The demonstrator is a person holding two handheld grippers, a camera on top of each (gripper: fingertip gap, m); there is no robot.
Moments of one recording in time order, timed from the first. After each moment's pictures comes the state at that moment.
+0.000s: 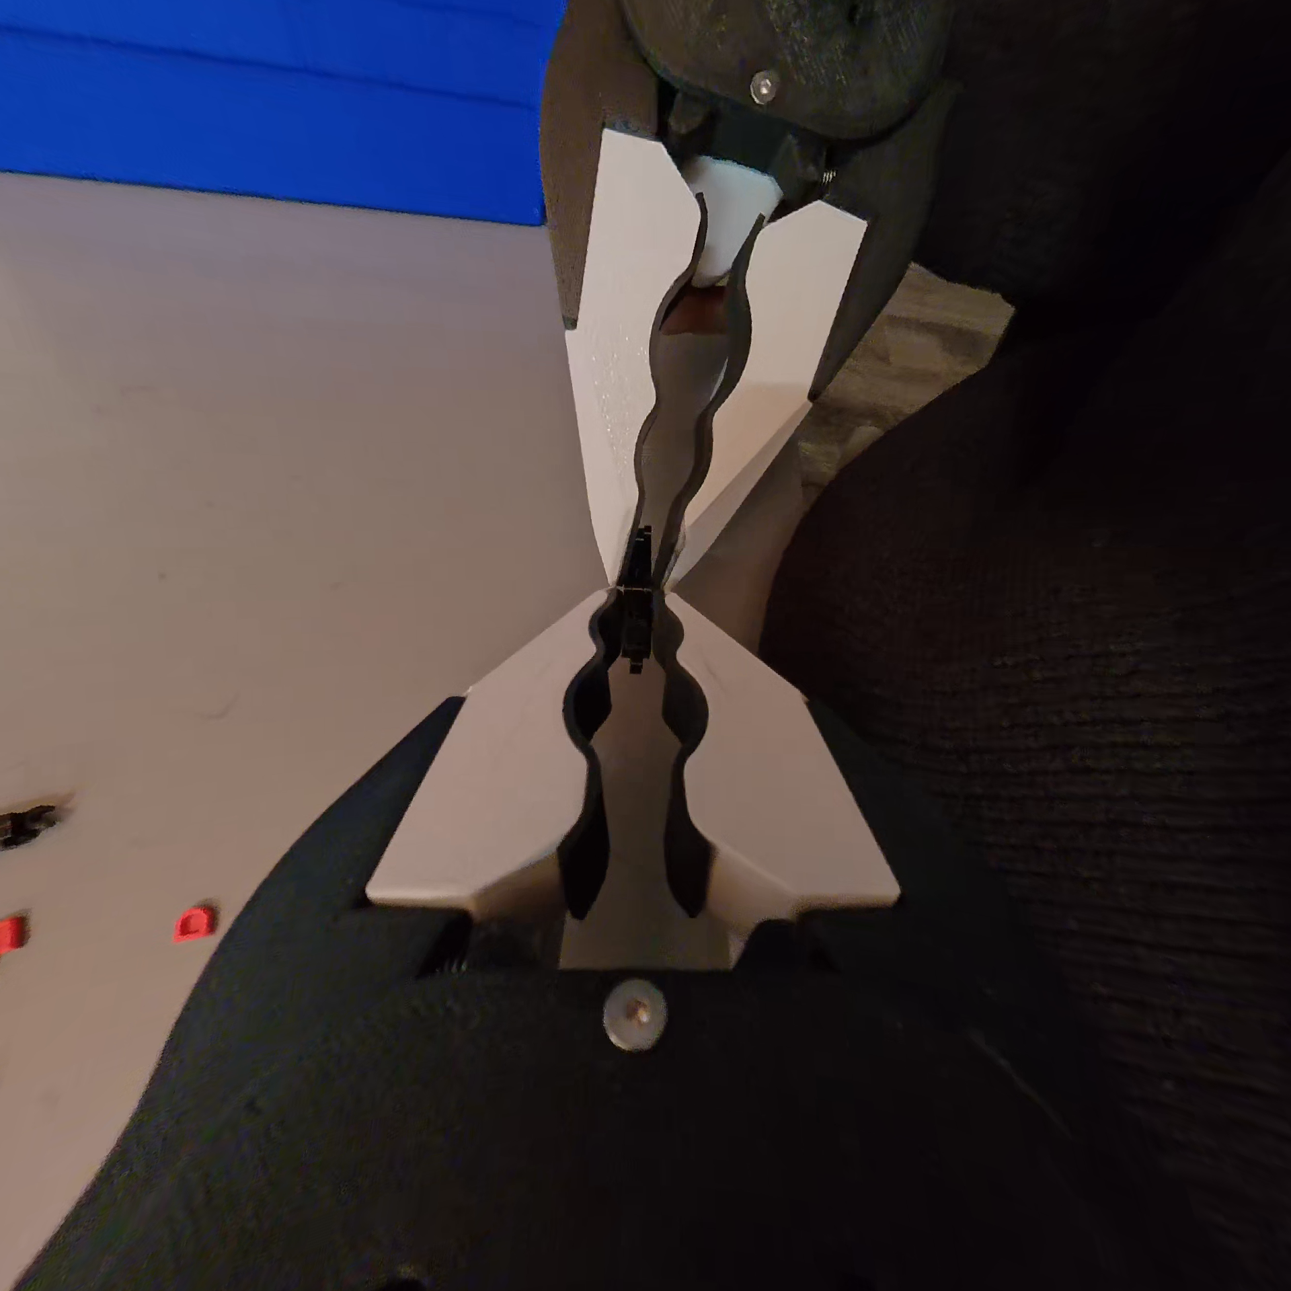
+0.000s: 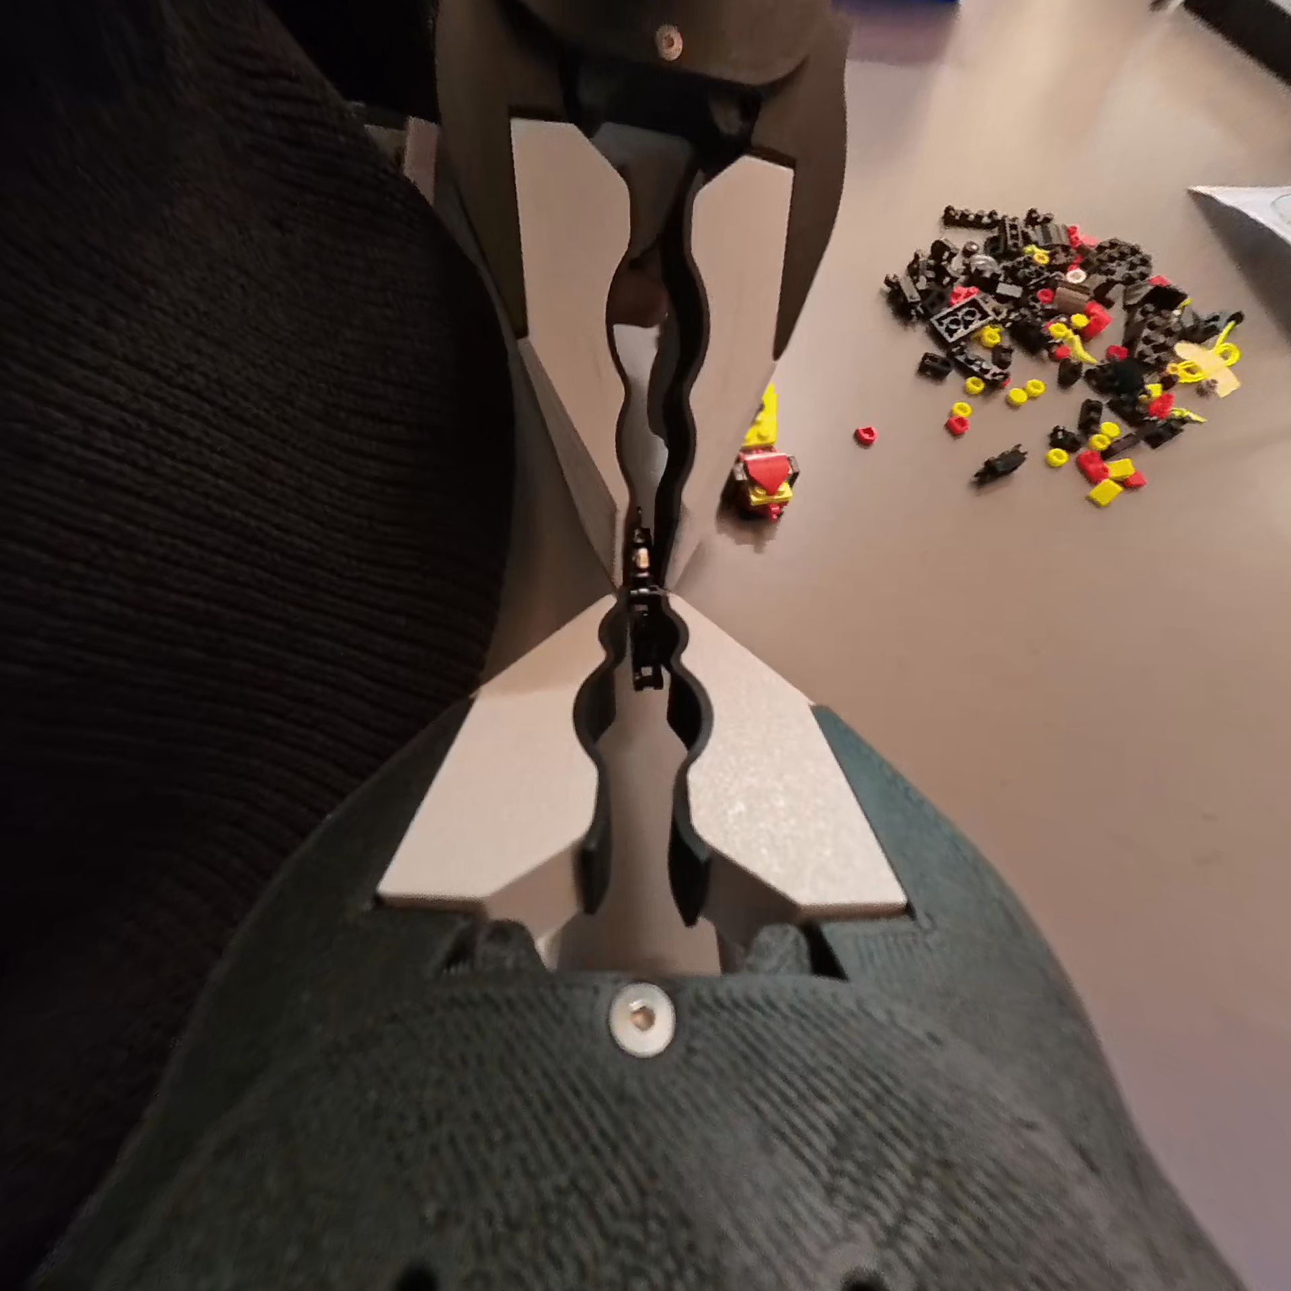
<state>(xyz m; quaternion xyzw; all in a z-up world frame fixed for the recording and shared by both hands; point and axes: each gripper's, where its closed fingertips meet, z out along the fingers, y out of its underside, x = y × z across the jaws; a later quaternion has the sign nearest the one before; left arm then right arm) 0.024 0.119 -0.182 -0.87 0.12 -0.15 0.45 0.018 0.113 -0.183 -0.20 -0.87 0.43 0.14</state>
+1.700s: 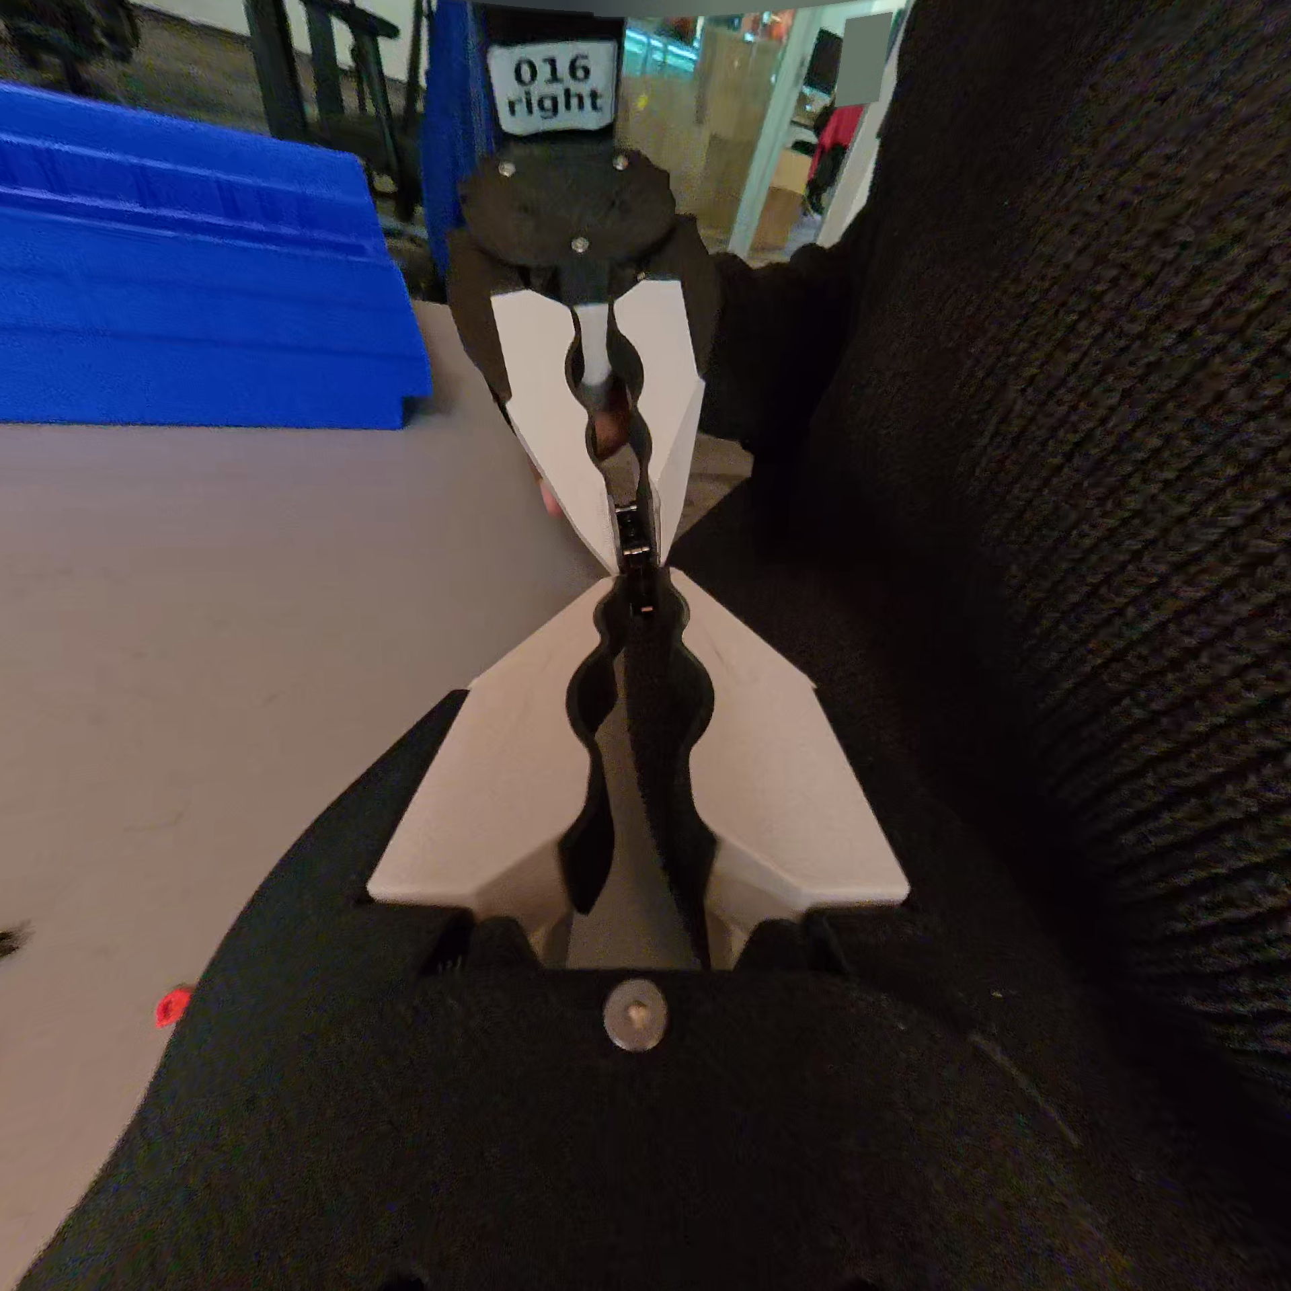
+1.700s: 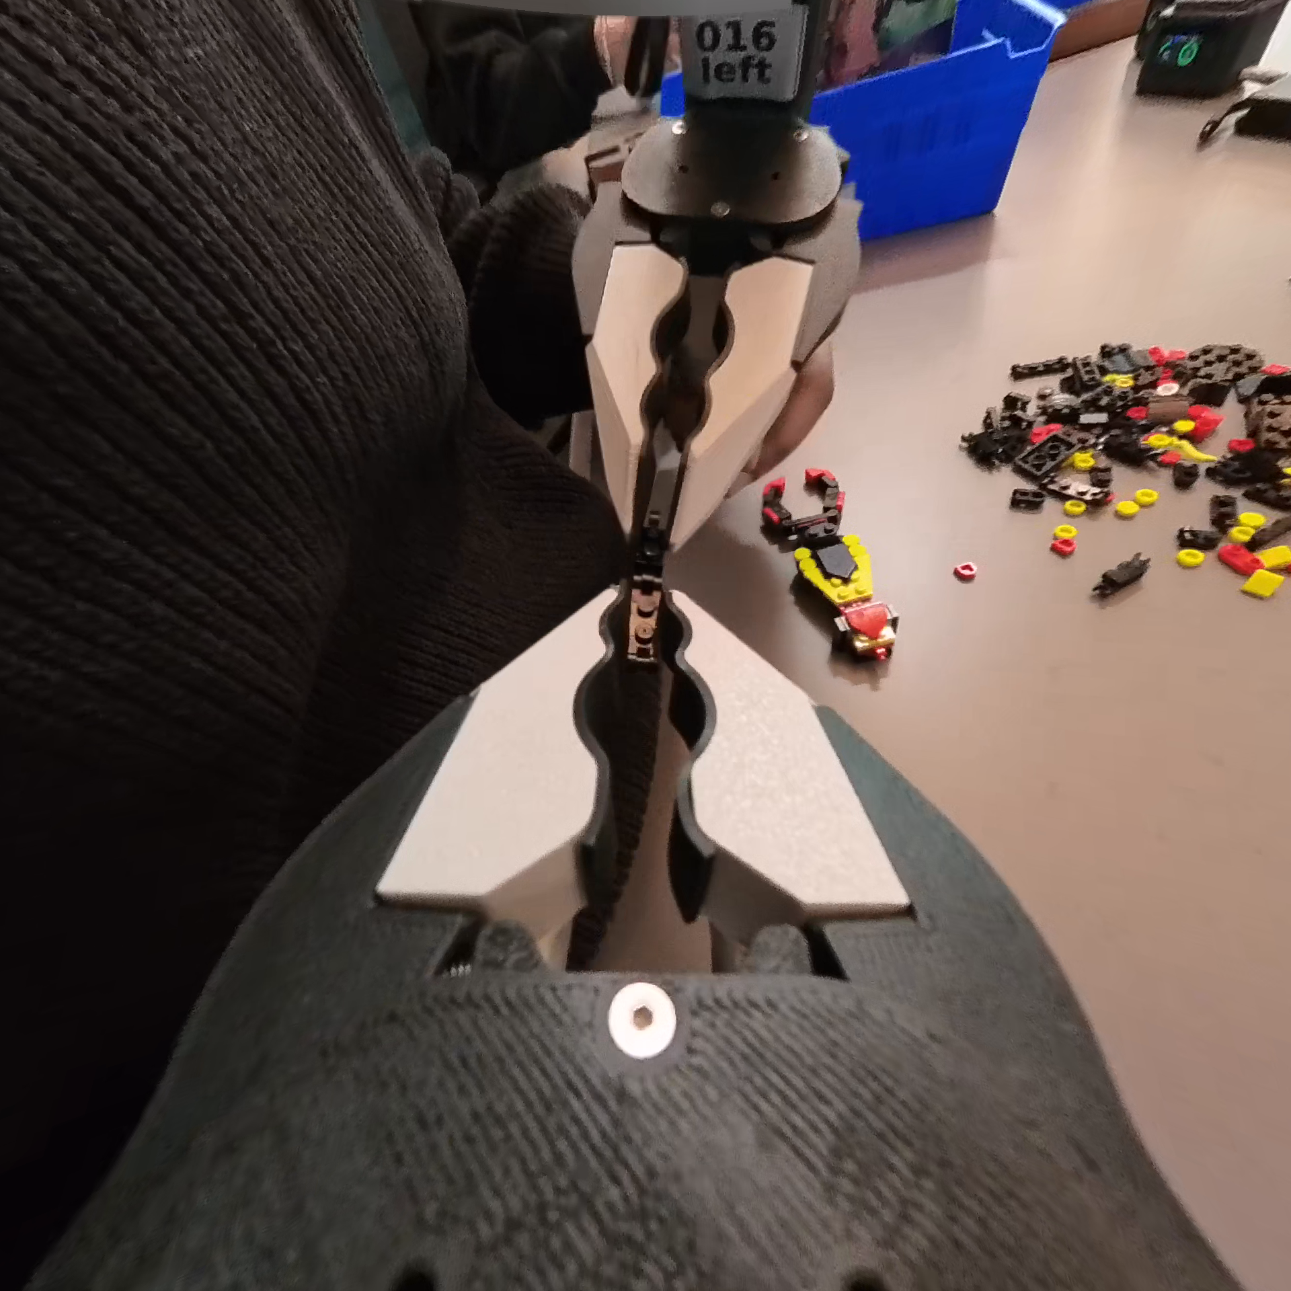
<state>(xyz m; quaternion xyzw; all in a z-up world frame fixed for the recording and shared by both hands) 0.030 0.080 -0.116 -0.77 0.19 -0.28 0.54 0.033 0.085 -0.121 -0.24 -0.79 0.57 0.03</state>
